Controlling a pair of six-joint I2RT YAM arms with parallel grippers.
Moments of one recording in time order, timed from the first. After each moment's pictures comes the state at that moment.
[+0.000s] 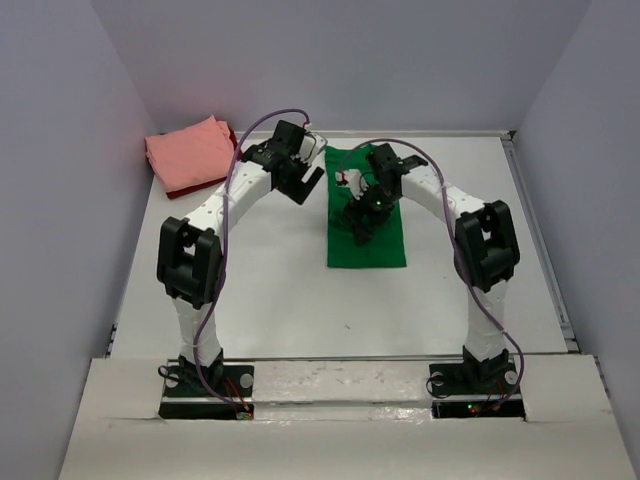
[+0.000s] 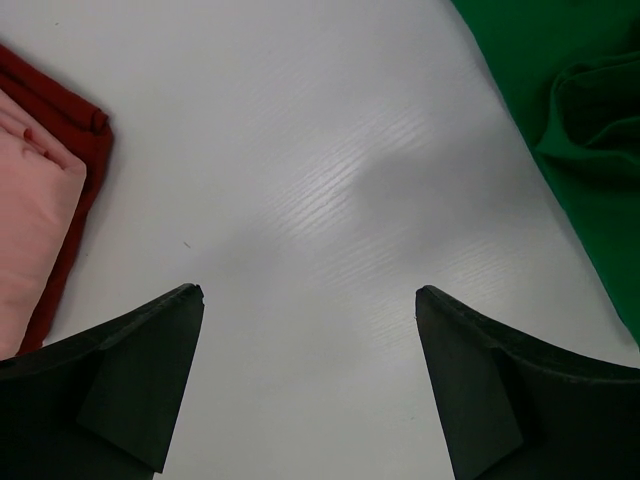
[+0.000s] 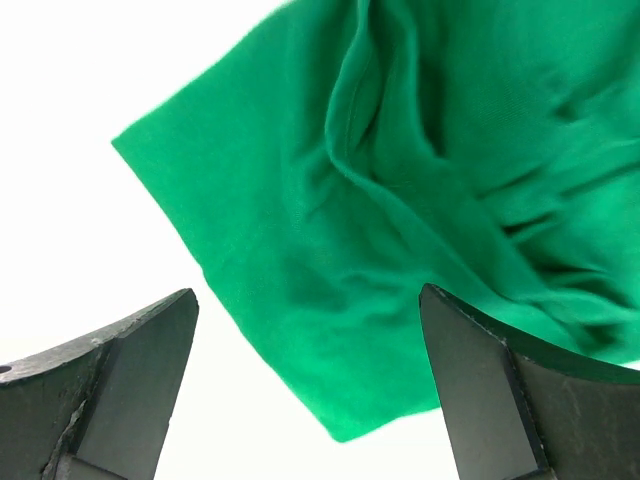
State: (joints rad) left arm -0.46 1.90 1.72 -0.72 -0.13 0.26; right arm 0.45 2.06 1.68 -0.90 -0.43 -0.46
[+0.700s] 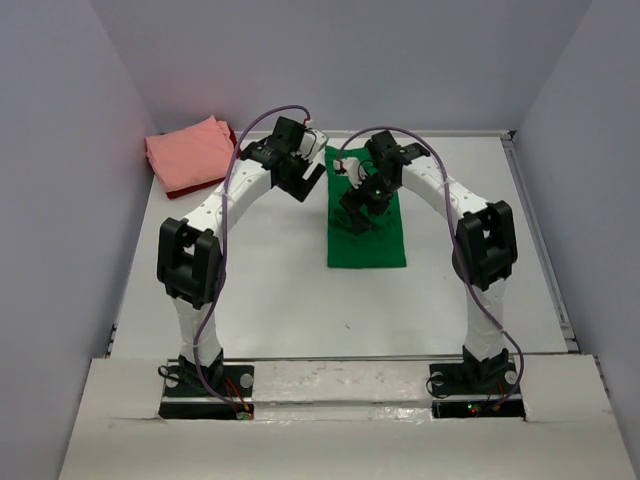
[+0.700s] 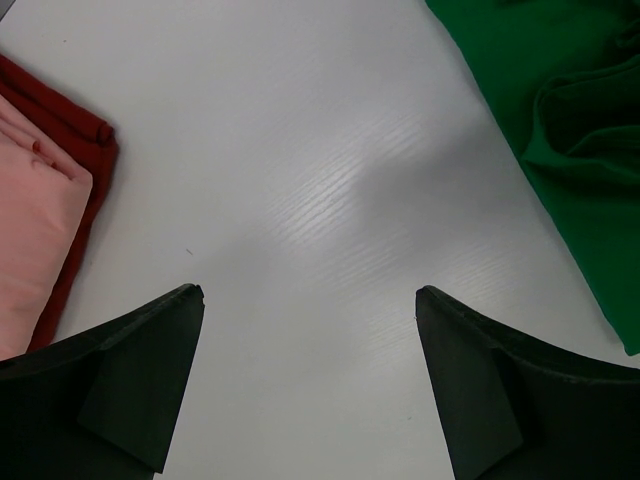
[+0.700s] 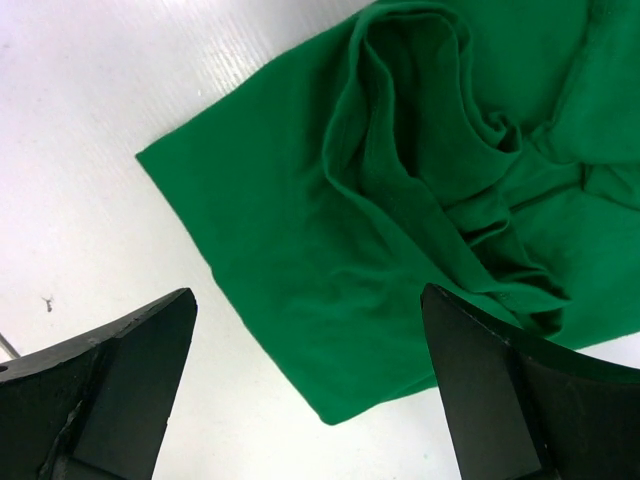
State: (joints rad) left arm -0.46 1.90 1.75 -0.74 -0.12 0.27; right arm 0.45 2.07 1.86 -1.01 -0.44 -0.47
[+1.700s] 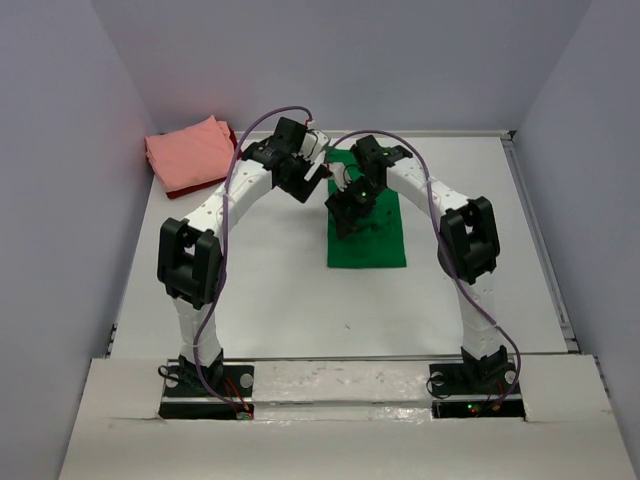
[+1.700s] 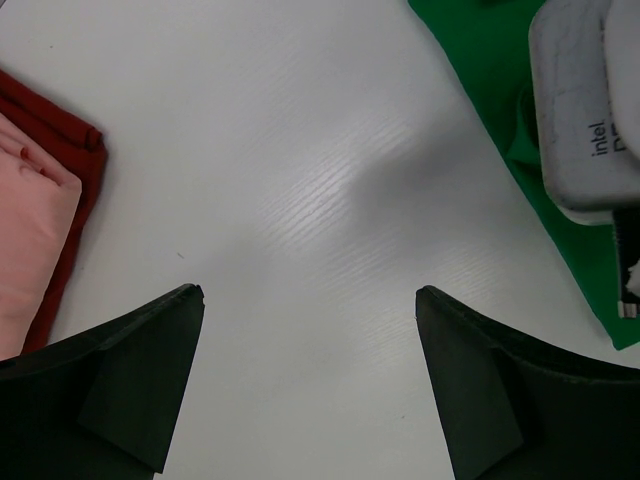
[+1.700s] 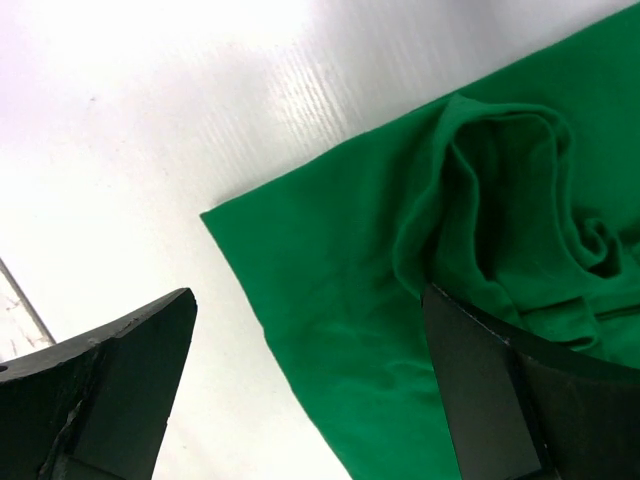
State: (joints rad) left arm -0.47 1.90 1.75 -0.74 -0.10 0.27; right arm 0.49 2.19 1.95 -1.01 -0.55 -0.42
